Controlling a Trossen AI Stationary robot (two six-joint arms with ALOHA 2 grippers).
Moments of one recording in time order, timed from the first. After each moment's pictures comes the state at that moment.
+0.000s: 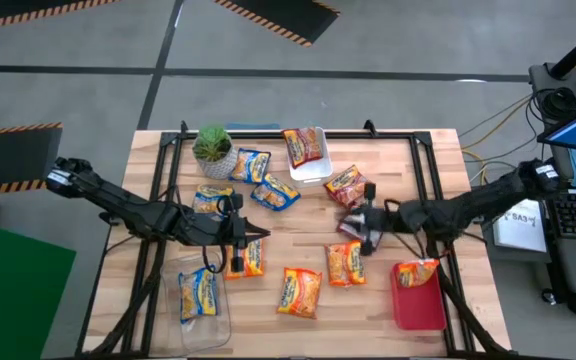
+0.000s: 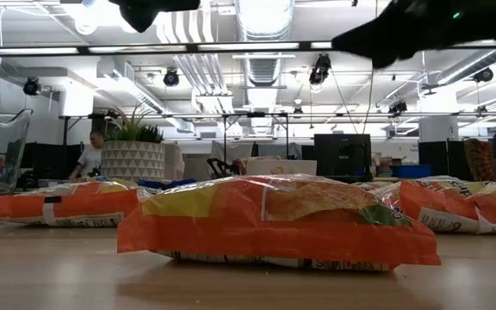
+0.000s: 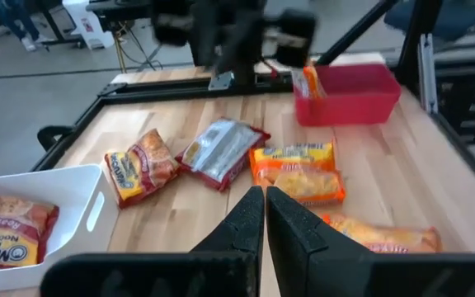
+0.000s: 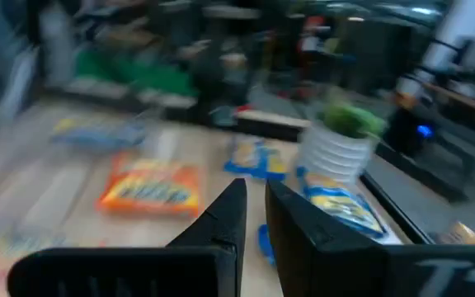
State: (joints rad) left arm -0.37 1.19 0.82 0.00 -0.46 -0.08; right arm 0.20 1.05 0.39 0.60 0.34 -0.15
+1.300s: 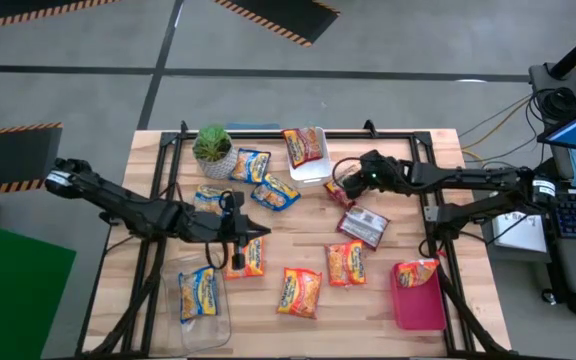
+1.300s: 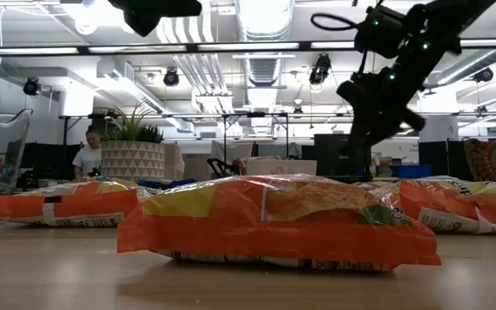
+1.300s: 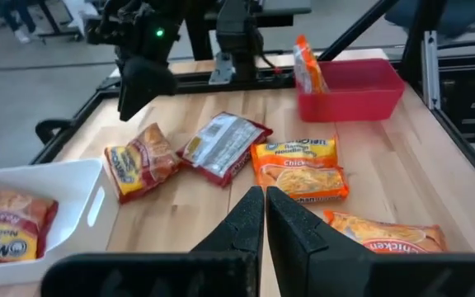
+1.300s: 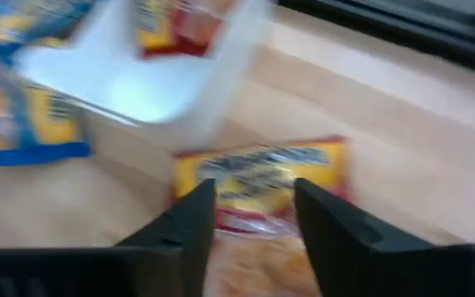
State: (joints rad) left arm -0.34 1.19 0.82 -0.01 -0.43 -0.07; right arm -0.33 1.18 0.69 -0.40 0.33 0.61
